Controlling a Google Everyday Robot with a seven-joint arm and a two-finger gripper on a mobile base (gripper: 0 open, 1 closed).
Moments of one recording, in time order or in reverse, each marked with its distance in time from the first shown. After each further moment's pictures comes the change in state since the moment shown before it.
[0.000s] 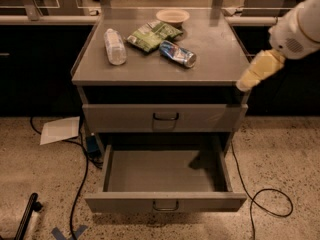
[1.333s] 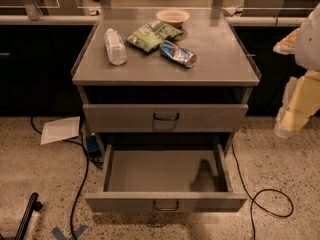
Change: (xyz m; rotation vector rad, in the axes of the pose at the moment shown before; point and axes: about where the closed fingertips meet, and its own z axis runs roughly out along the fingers) arm 0.020 0.118 -0.099 -0.211 0.215 -0.290
